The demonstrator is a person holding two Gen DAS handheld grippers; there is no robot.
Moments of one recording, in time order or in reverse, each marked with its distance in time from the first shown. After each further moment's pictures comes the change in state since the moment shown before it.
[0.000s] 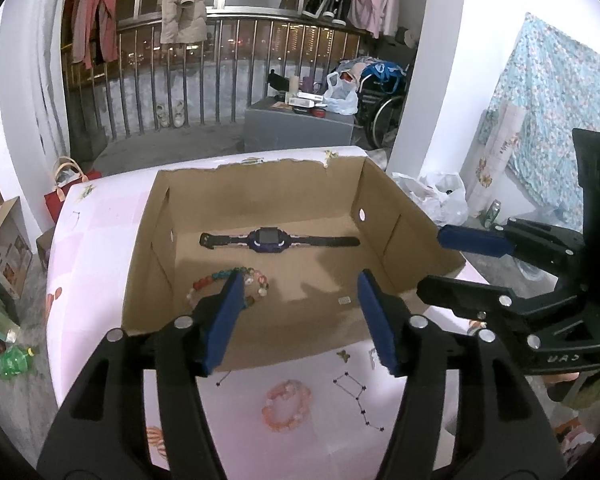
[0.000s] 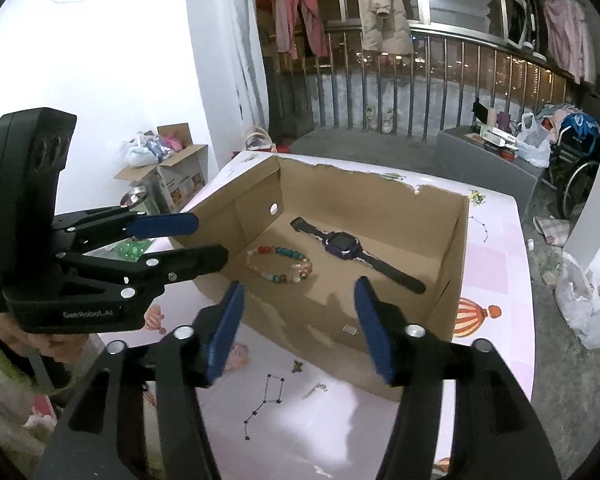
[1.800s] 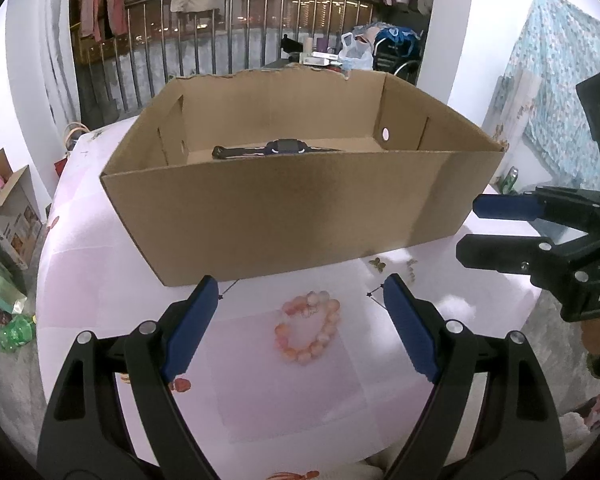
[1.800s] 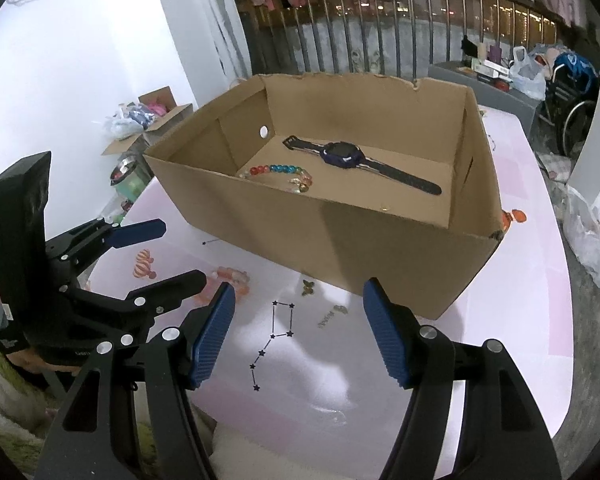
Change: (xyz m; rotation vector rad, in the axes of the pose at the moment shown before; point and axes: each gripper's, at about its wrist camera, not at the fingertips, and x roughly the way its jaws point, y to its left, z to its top) left arm 0.032 0.011 -0.083 0.005 0.100 0.061; right arm 0.034 -0.001 -0.058 0.116 0.179 -0.007
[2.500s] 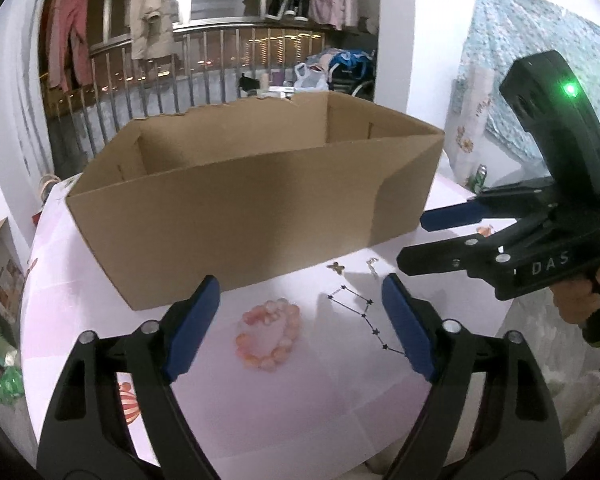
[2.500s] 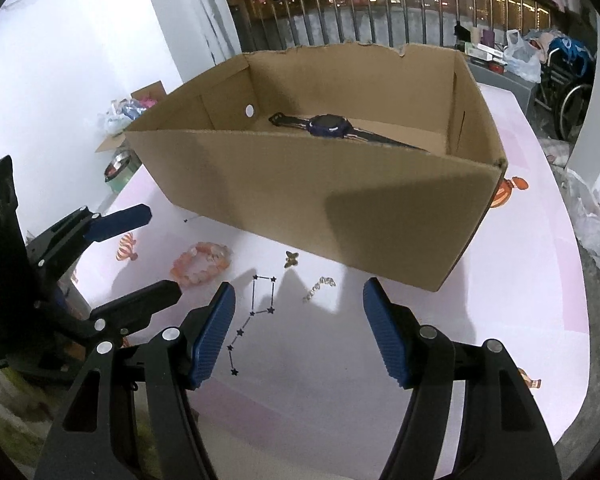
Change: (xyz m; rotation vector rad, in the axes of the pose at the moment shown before) left arm -0.002 -0.022 -0.024 0.150 -0.141 -0.090; right arm 0.018 -0.014 -0.024 0.024 0.021 -0.004
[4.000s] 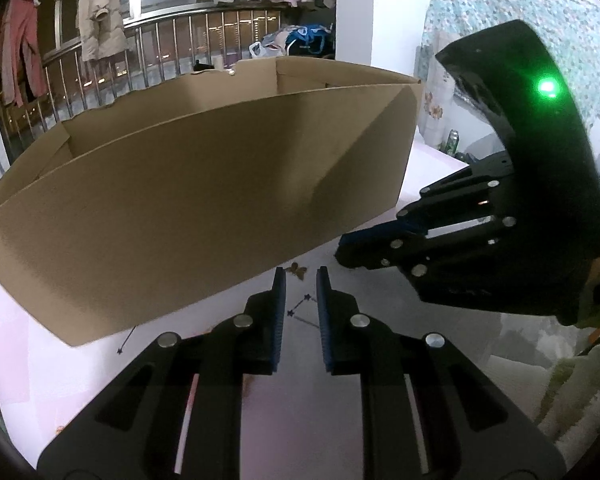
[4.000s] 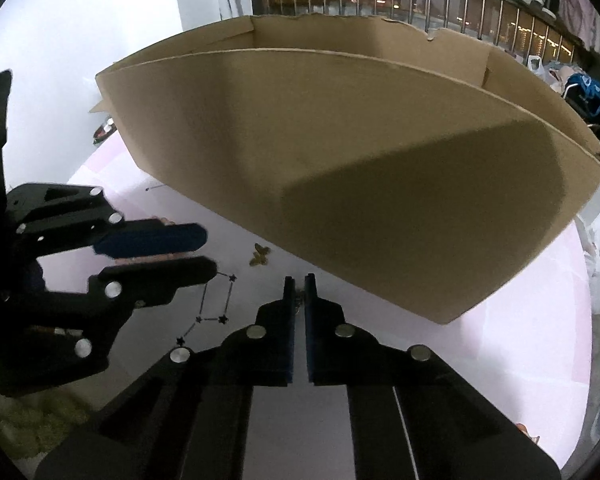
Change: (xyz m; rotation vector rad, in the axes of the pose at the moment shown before) left arm 0.040 -0.023 -0.005 0.111 0.072 -0.101; right arm 0.039 0.000 -0.004 -0.142 0.034 -0.067
